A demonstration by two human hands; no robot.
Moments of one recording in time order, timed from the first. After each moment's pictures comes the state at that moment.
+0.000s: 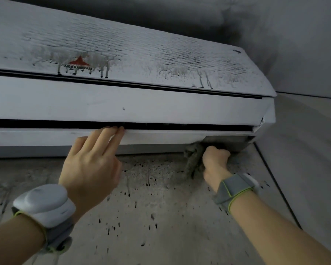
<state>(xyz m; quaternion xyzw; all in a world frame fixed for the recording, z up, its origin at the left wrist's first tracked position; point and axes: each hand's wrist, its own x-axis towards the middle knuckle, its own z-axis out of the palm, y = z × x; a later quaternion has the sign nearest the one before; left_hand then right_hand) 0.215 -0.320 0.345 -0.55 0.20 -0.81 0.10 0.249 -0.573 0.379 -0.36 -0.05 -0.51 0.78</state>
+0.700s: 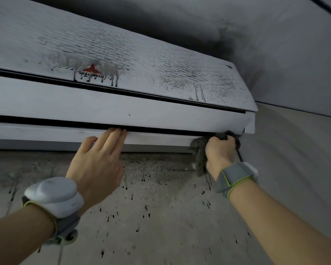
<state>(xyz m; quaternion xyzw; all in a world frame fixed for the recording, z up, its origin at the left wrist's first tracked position) 0.191 -0.314 0.336 -0.65 0.16 -0.73 0.14 0.174 -0.559 0.373 -0.37 -0.04 -0.63 0.68</state>
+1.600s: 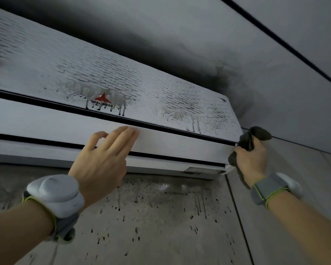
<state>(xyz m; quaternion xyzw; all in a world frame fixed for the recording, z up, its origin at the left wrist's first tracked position) 0.149 -0.310 0.370 -0.56 0.20 -0.78 0.16 0.105 -0.634 0.392 -0.49 -0.01 -0.75 0.44</state>
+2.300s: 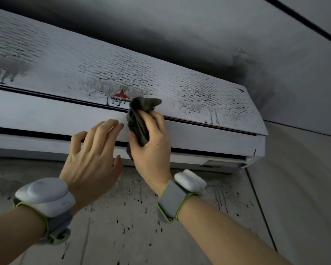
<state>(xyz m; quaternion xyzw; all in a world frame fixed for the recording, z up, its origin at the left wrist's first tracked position) 0.156 -0.269 0.350 -0.55 0.19 -0.82 0.03 0.138 -0.392 0.375 -0.47 -0.36 -0.77 0.25</state>
